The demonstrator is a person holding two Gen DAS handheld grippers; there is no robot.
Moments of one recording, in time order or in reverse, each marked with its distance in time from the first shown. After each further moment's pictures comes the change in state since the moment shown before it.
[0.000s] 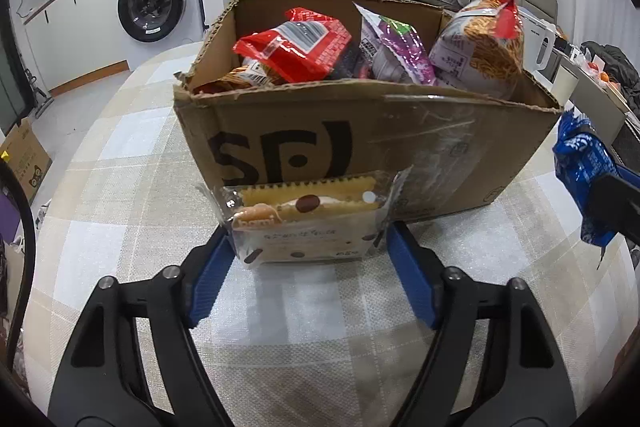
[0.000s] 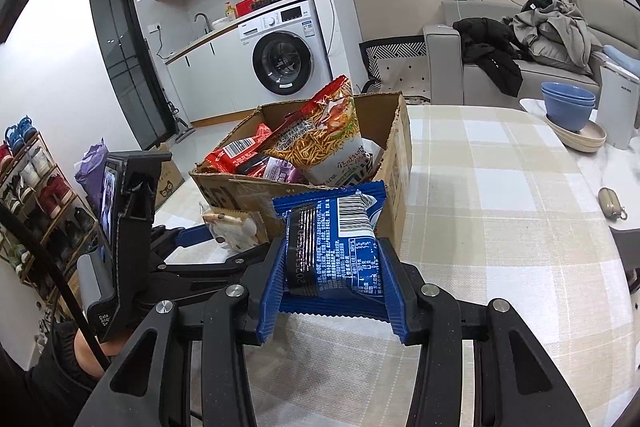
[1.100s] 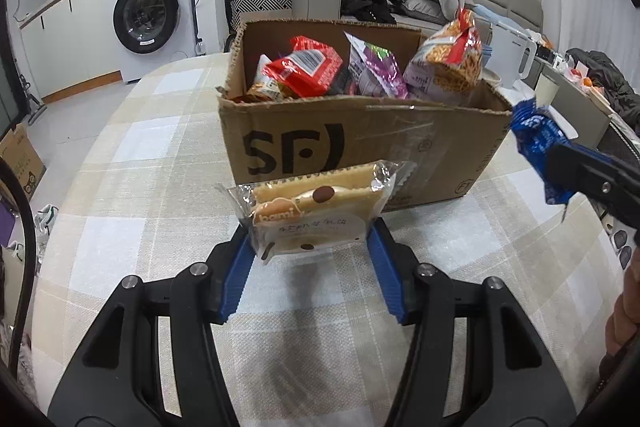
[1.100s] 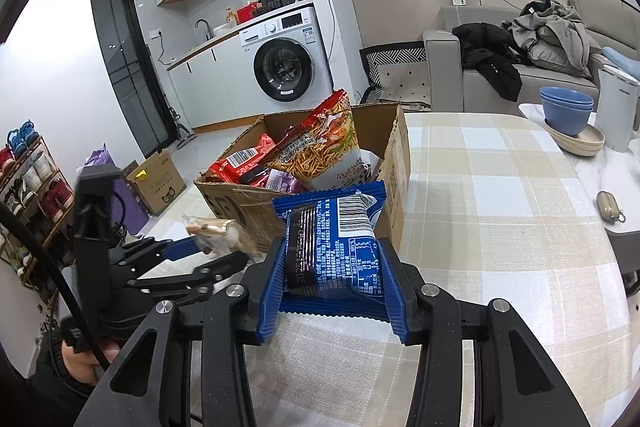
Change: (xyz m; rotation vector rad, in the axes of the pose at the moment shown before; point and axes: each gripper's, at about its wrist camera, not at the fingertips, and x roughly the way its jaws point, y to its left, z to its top) left arm -0.045 0.027 -0.029 -0.002 -0.062 -0.061; right arm -0.007 0.000 0.004 0.005 -0.022 0.004
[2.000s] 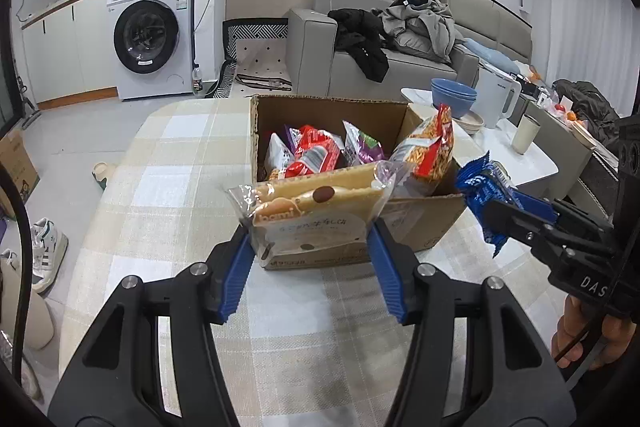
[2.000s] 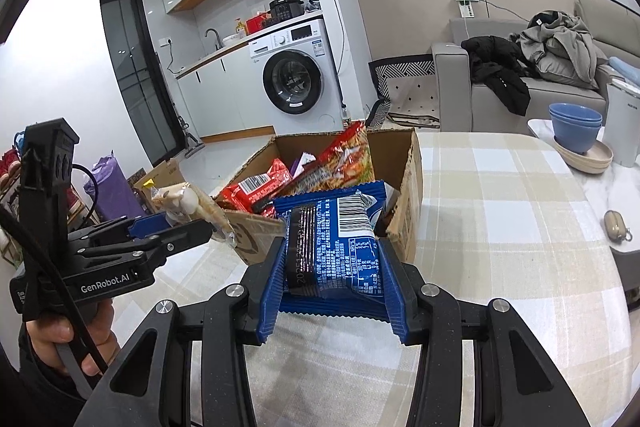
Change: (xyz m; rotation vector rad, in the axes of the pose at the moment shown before) left arm -0.096 0.021 0.041 -0.032 -0.100 -0.051; right arm 0.001 0.007 0.019 -0.019 -0.045 0.027
